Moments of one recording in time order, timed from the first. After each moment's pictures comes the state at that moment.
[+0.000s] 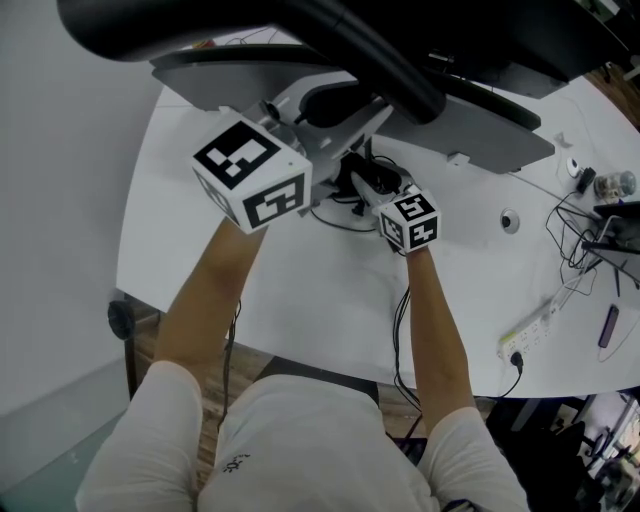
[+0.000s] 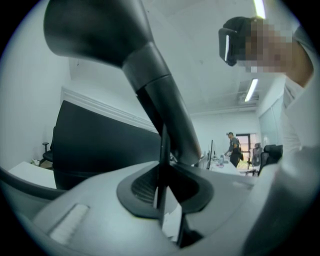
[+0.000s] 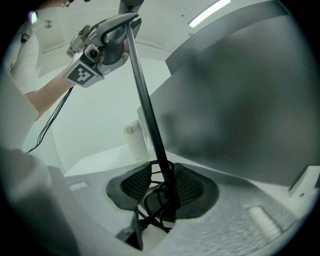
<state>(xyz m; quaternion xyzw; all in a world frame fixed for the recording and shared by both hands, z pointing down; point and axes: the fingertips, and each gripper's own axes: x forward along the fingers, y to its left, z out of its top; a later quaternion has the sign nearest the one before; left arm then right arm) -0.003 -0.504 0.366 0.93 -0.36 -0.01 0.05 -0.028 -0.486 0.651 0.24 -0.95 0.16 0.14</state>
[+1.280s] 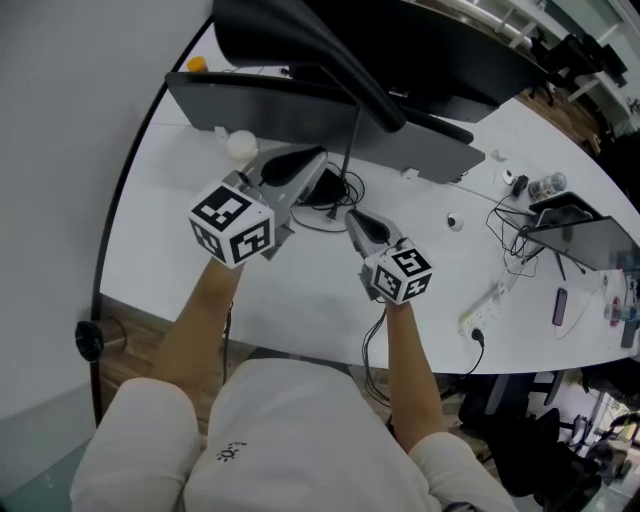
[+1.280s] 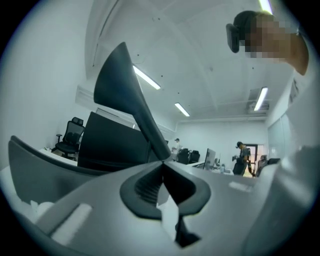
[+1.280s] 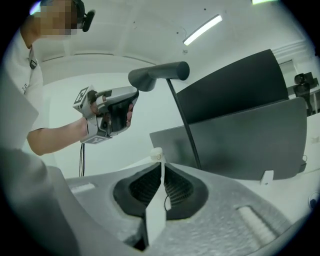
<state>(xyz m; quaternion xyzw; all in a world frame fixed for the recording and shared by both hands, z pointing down) -0.062 -0.394 0.348 0.91 -0.40 -0.04 0.11 0.011 -0.364 0.507 0.29 -0.94 0.17 0.07</state>
